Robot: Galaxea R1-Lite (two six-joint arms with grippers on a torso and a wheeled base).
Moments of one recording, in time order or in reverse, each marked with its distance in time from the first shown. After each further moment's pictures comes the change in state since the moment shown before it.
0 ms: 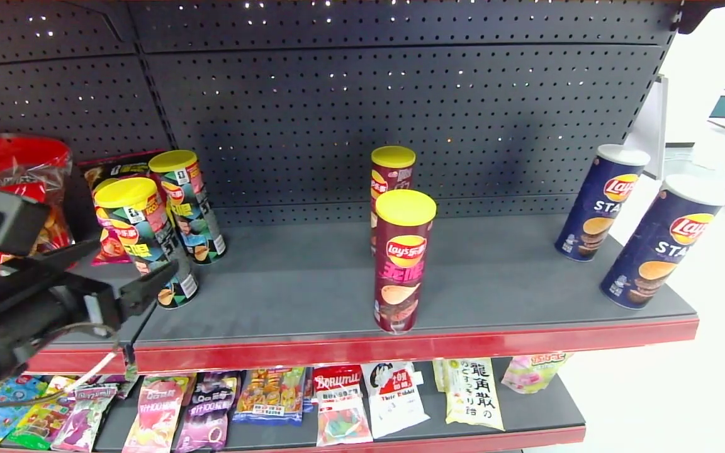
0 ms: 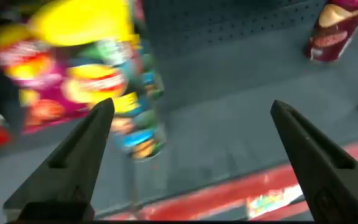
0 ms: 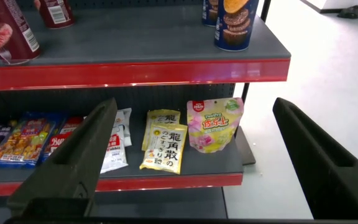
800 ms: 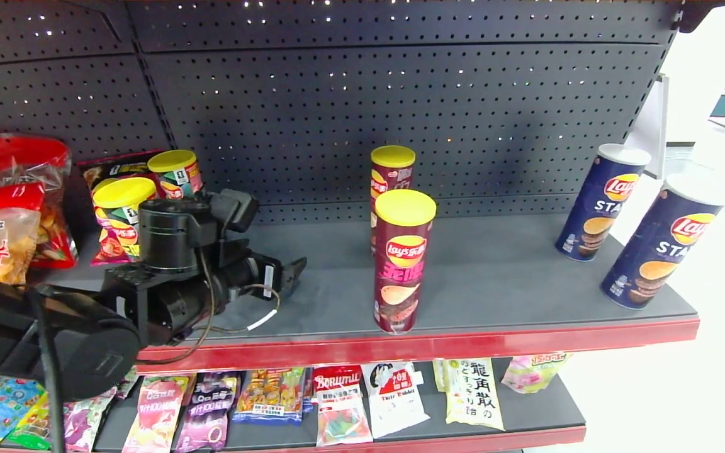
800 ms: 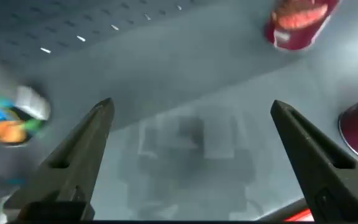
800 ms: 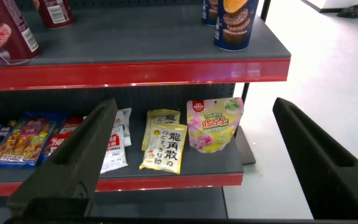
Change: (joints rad) left arm -0.258 0.536 -0.330 -0.025 0.109 -0.083; right arm 0.000 0.000 0.000 0.001 0.000 0.000
